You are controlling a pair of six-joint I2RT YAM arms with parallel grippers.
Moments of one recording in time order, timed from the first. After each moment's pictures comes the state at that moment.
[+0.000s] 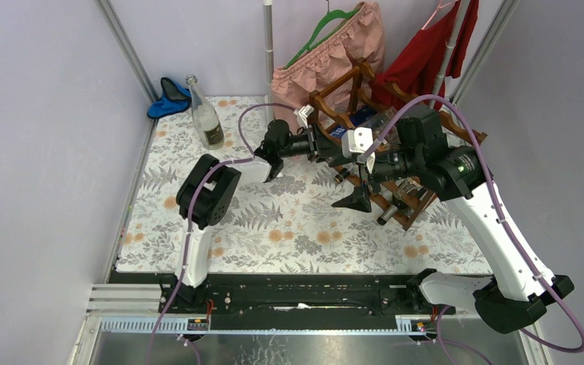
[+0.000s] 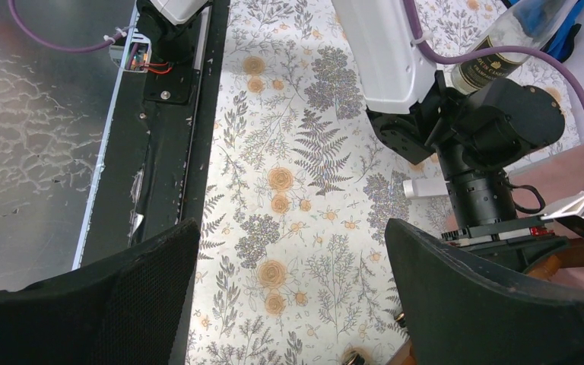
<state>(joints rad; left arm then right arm) -0.51 2.13 1.30 0.83 0.80 -1.21 0.56 1.19 1.57 -1.00 -0.89 -0.69</state>
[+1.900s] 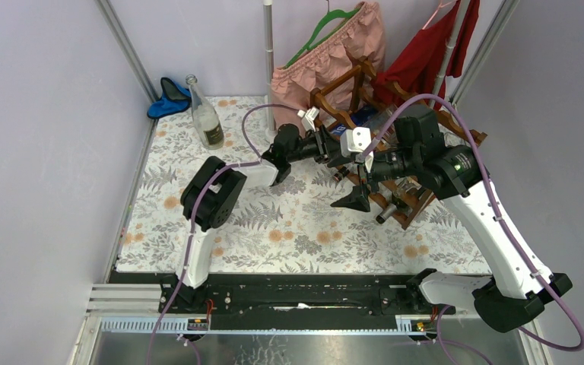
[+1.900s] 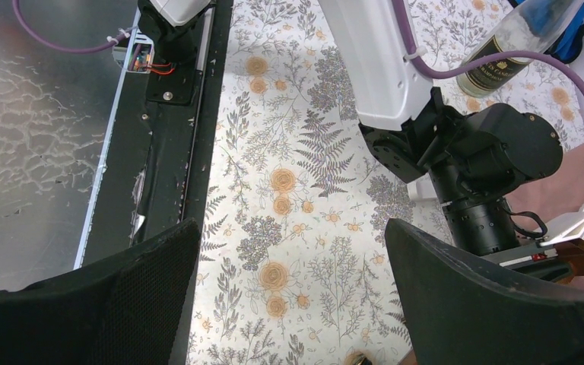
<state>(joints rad) -0.57 2.15 1.34 0.78 0.63 -1.10 0.55 1.20 1.55 -0.99 -0.90 -0.69</state>
